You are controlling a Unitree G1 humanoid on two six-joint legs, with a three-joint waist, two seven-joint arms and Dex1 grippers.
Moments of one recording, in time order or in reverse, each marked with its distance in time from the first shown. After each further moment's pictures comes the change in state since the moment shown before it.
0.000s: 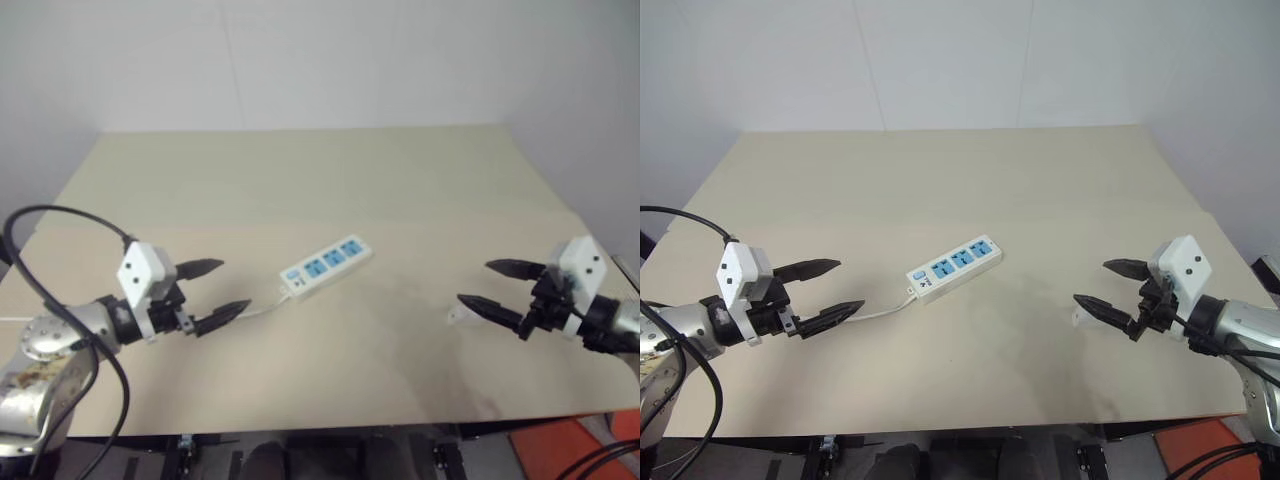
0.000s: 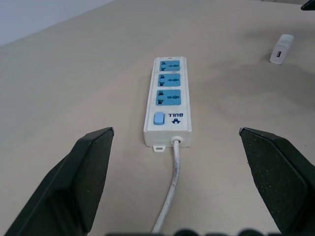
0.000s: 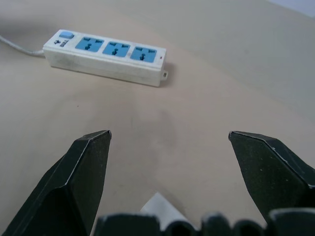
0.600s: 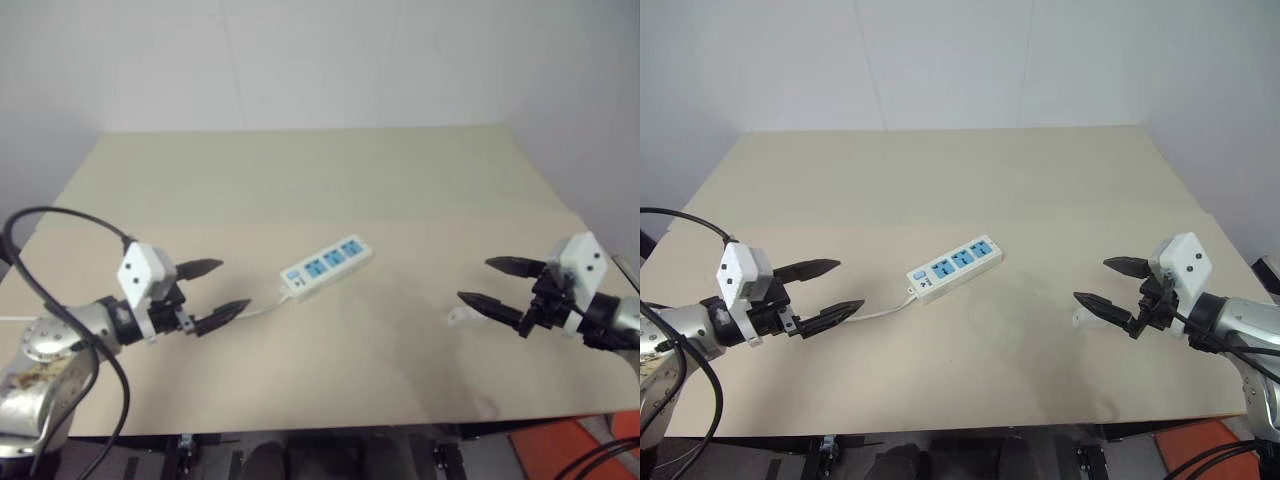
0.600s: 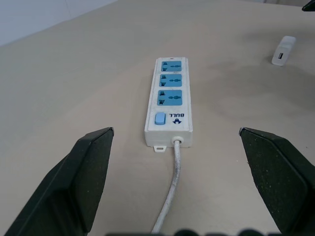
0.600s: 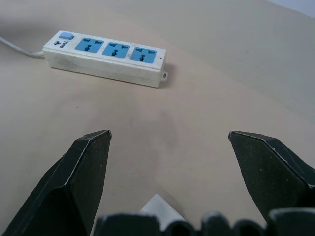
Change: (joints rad) left arm 0.004 -0.004 -0.001 -0.001 -0.012 0.000 0.011; right arm 0.000 0.000 0.002 0.008 0.000 0.000 0.005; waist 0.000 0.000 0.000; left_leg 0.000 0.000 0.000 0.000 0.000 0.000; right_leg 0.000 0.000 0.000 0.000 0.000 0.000
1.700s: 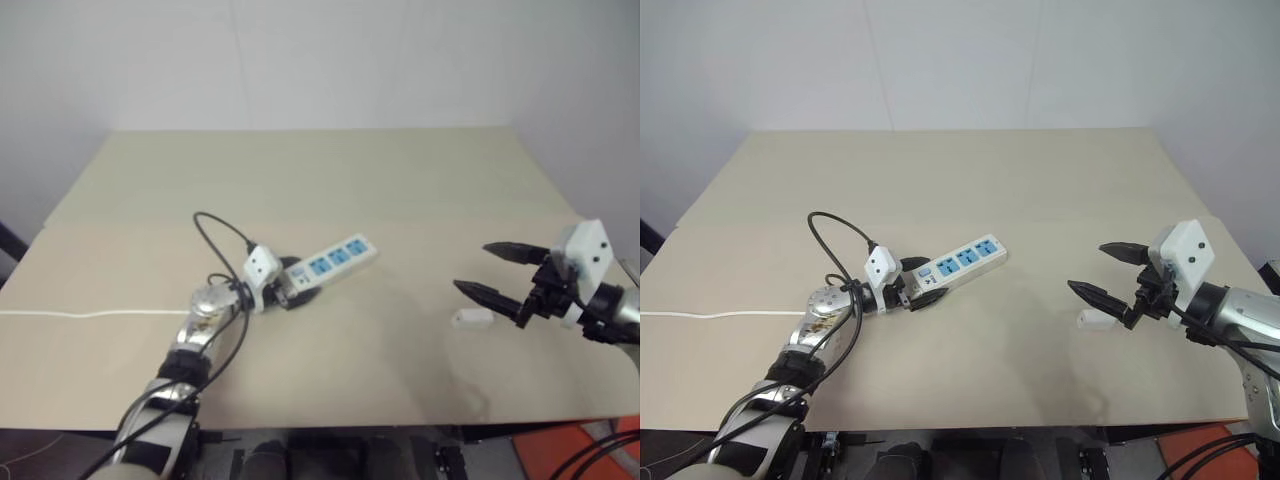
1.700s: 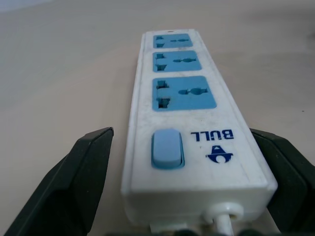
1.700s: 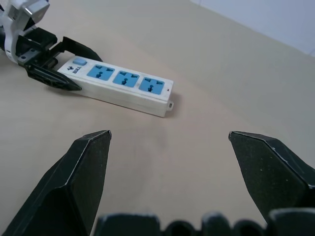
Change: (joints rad) left arm -0.576 -0.476 -0.436 1.140 0.453 -0.722 -0.046; right arm -0.024 -0.003 -0.012 -0.076 0.041 0.001 -0.046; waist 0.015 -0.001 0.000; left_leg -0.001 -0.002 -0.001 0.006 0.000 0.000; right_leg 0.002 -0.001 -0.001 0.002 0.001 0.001
